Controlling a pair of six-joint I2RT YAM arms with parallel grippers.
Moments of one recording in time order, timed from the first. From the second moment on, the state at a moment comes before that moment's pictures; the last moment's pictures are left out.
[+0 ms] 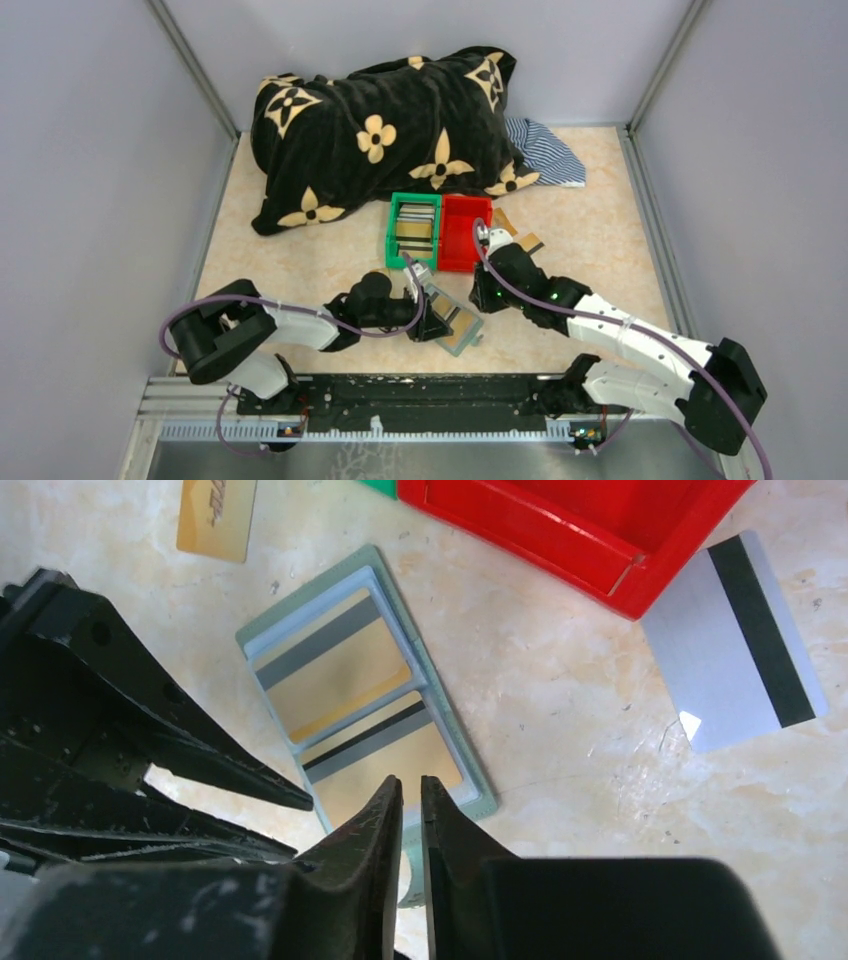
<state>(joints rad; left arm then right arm) -0.98 1.50 0.37 0.80 0.41 -0.54 0.82 0.99 0.62 -0.37 0.07 0.48</state>
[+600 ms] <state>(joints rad) -0.59 1.21 0.35 0.59 0.17 -0.62 1.07 1.25 0.64 -0.27 -0.03 0.54</state>
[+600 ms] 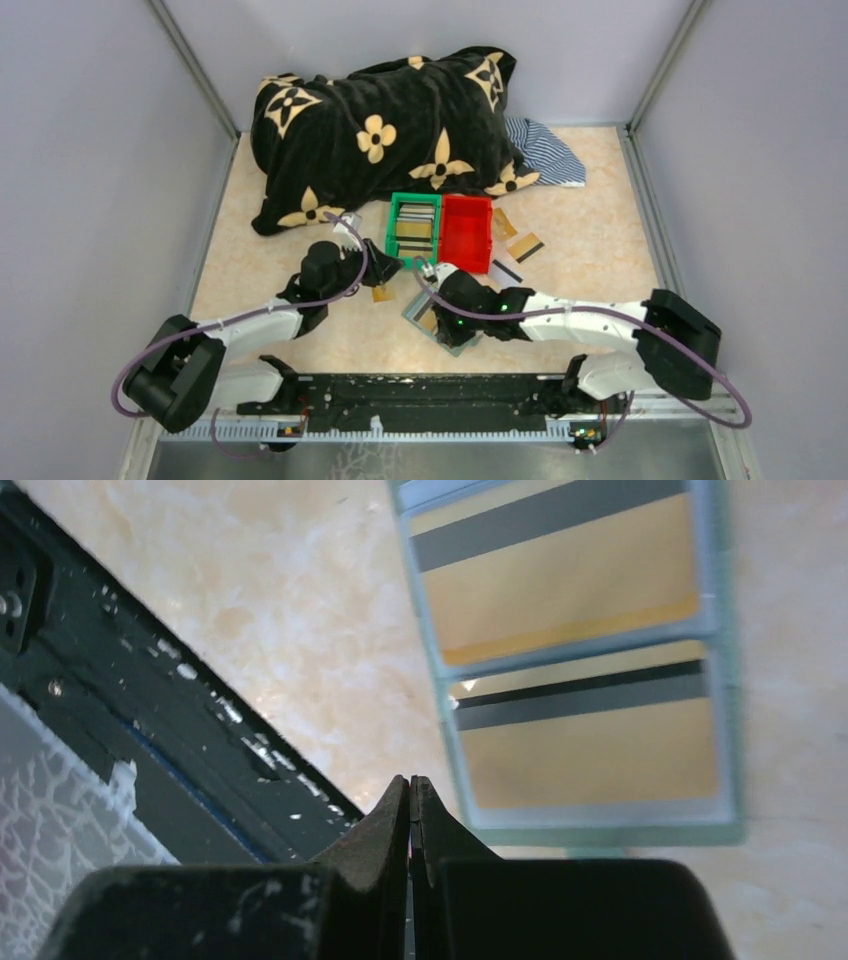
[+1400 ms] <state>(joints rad) -0.59 1.27 0.38 0.63 0.29 -0.71 1.09 1.33 0.56 -0.25 -0.07 0.66</state>
